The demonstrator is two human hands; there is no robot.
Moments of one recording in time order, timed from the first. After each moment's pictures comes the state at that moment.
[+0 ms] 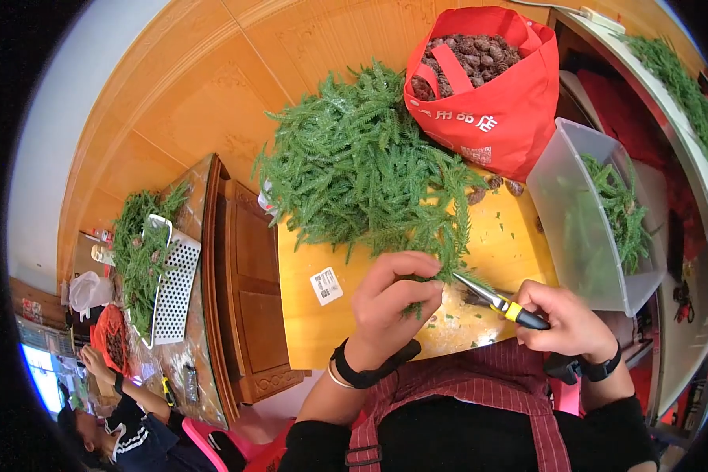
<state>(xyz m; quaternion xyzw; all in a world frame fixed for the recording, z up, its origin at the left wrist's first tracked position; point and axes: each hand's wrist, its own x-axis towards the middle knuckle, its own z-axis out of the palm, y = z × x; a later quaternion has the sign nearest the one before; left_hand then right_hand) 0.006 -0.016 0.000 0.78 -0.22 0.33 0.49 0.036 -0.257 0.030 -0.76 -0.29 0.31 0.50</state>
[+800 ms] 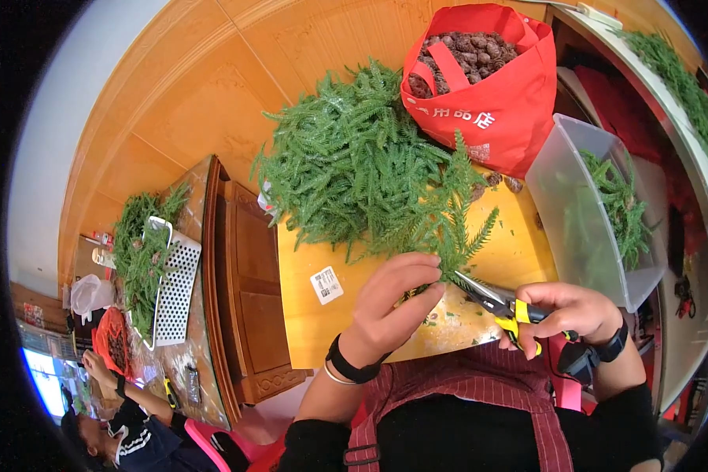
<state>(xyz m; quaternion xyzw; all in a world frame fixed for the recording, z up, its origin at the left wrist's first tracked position) 0.006 -0.011 0.007 0.81 -0.29 0.37 0.36 0.052 -0.268 0.019 -0.48 -0.19 0.57 0.64</state>
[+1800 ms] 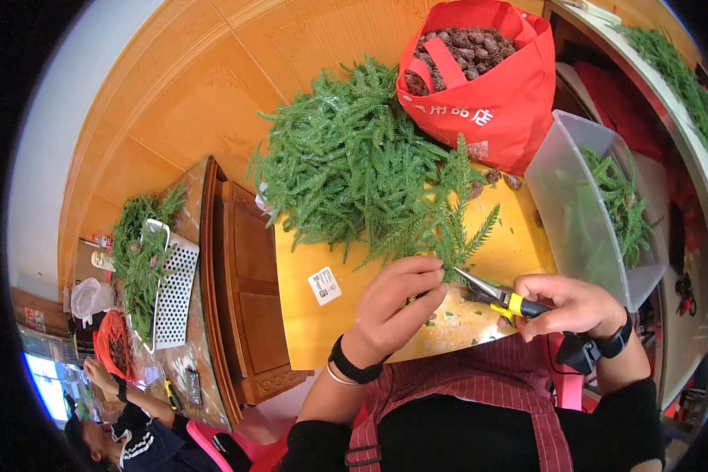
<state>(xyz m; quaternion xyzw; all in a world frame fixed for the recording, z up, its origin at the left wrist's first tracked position) 0.007 -0.013 0.001 0.81 -0.30 0.37 0.34 0.057 -0.260 0.024 -0.58 -0.22 0.51 0.59</state>
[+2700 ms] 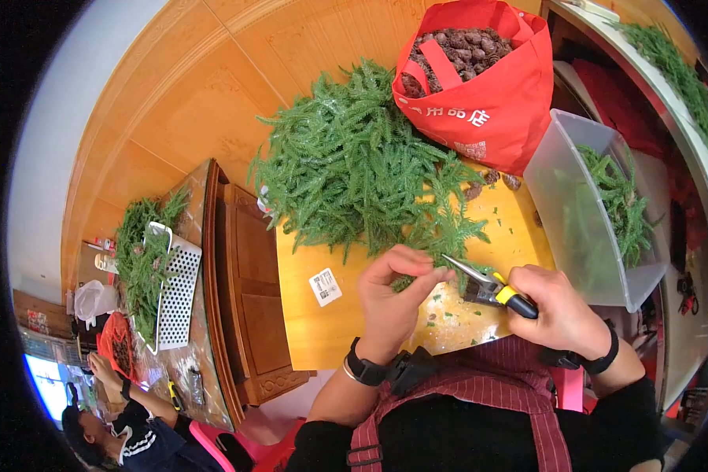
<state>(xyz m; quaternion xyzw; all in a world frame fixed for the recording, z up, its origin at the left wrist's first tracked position) 0.008 -0.033 -0.028 0.62 -0.02 0.18 0.76 0.042 -0.243 0.016 -0.84 -0.37 0.06 0.40</state>
